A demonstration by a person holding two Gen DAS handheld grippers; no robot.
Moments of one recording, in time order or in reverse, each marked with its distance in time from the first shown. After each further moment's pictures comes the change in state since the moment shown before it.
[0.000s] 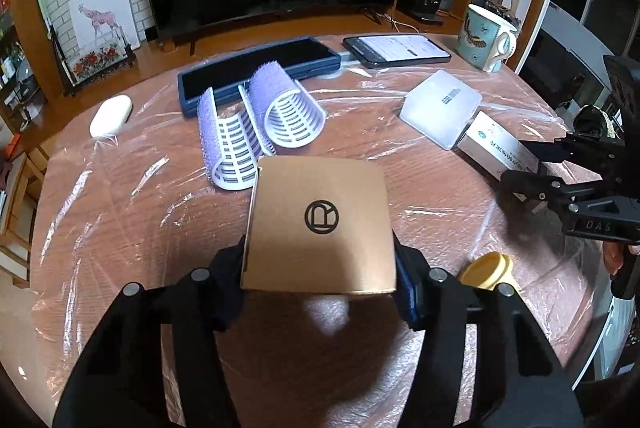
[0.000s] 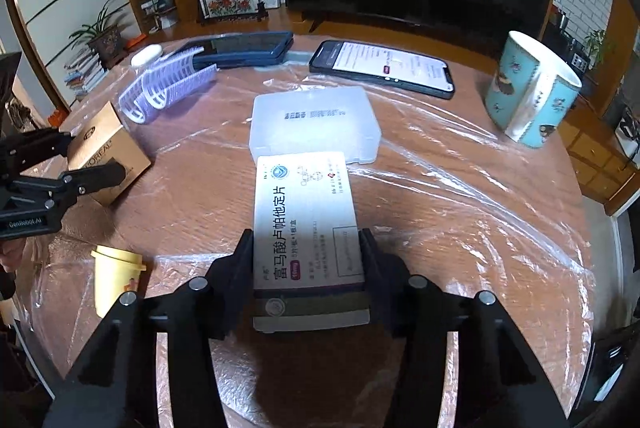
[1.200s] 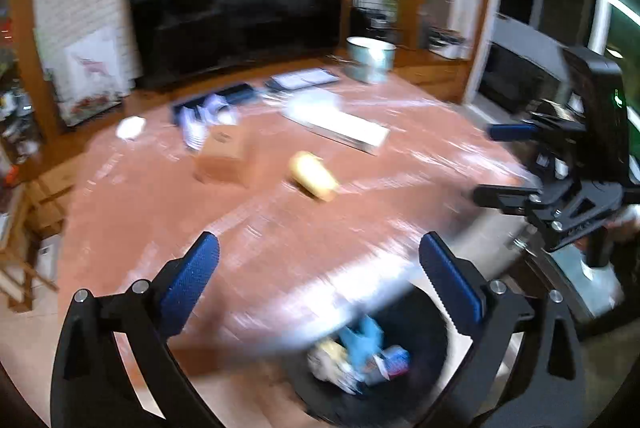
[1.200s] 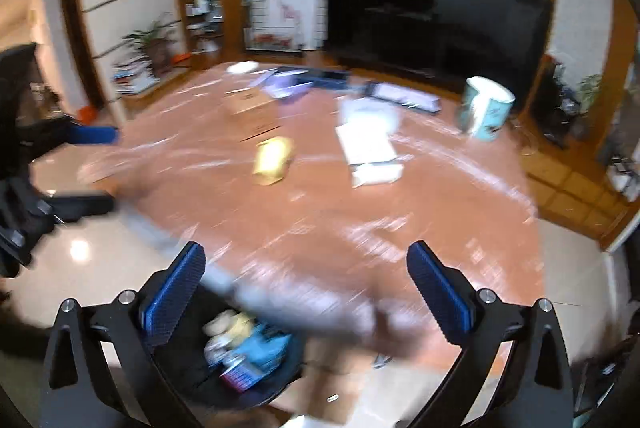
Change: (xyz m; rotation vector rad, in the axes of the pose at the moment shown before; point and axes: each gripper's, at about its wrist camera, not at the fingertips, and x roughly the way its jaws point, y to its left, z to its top) left arm -0.152 -0.077 -0.095 0.072 -0.173 -0.035; right arm -0.142 0.049 -0.090 -0.125 -0.156 -0.046
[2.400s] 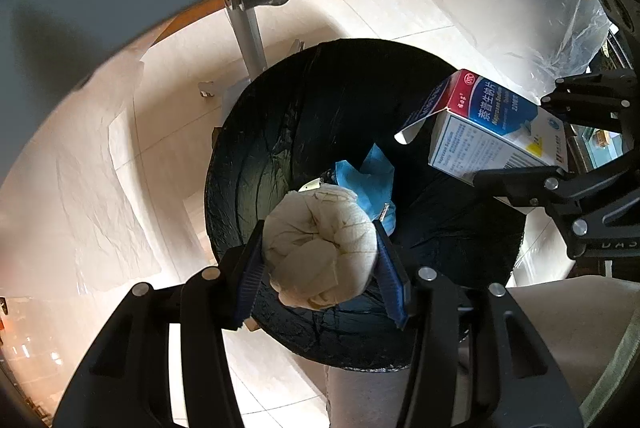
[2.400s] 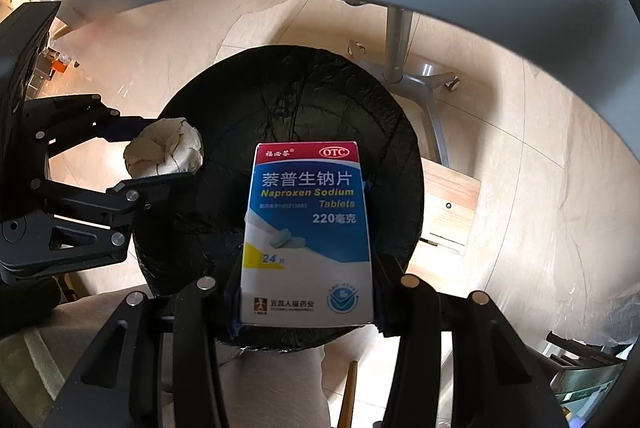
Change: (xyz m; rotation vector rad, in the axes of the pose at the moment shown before) left arm 0.129 -0.041 -0.153 0.004 0.560 -0.020; right arm 0.126 0.073 -0.138 0.058 0.559 0.241
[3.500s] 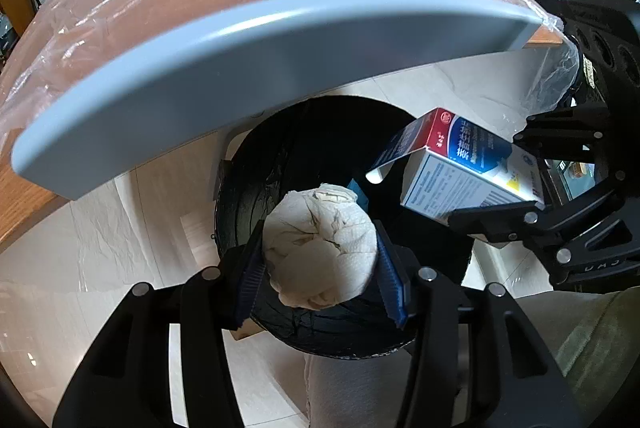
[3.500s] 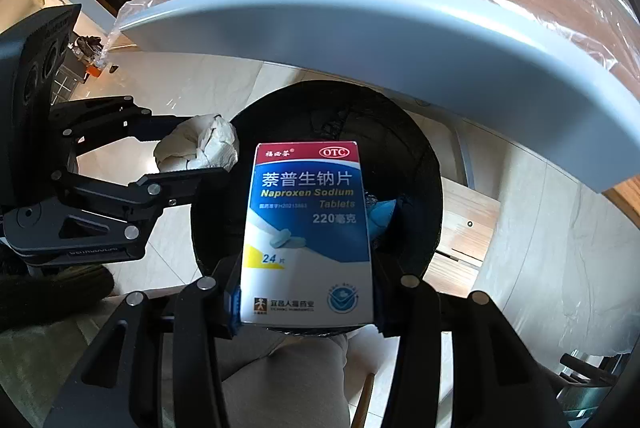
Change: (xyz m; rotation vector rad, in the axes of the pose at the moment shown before) left arm -0.045 -0.003 0.000 -0.051 -0.119 -0.050; right arm -0.039 0.006 -0.007 -0.037 -0.064 0.119
